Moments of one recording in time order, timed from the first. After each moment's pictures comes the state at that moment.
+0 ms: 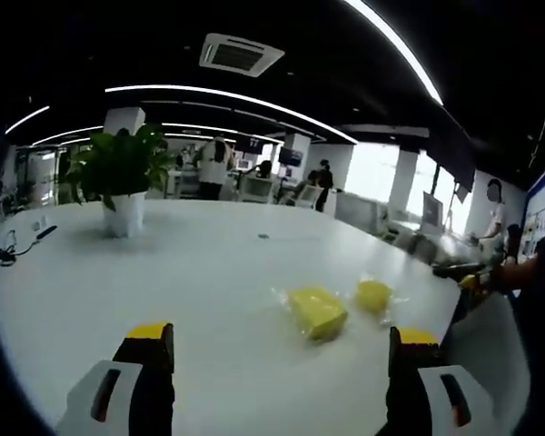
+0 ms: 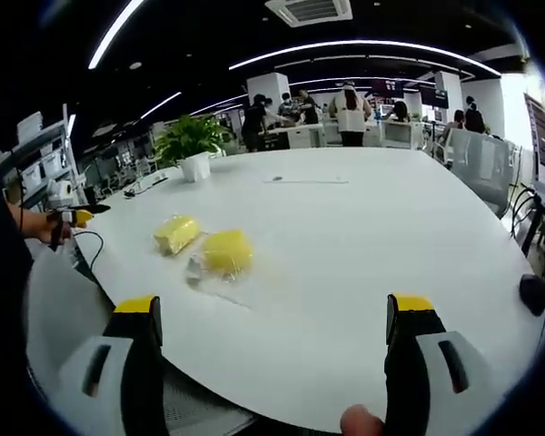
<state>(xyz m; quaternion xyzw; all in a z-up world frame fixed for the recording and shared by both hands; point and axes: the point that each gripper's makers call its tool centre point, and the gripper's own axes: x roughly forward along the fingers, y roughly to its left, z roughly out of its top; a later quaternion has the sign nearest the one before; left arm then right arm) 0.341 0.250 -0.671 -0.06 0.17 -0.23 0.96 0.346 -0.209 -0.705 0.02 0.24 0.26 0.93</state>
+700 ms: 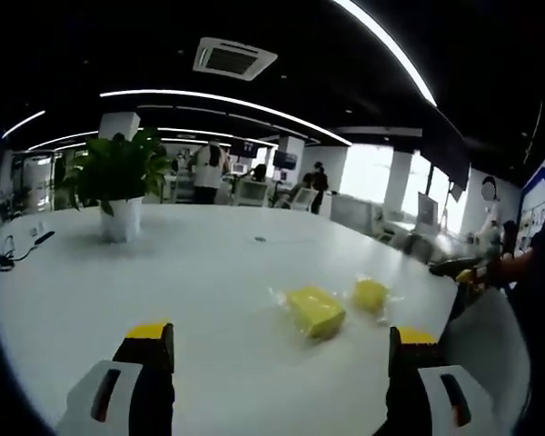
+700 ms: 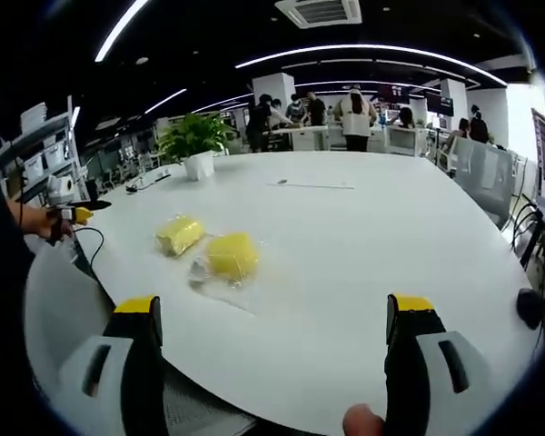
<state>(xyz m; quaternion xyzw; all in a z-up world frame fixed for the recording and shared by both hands) 0.340 0.259 -0.674 -0.06 0.17 -0.24 0.95 0.349 -0.200 -0.697 0.00 0.24 0.27 0.93</state>
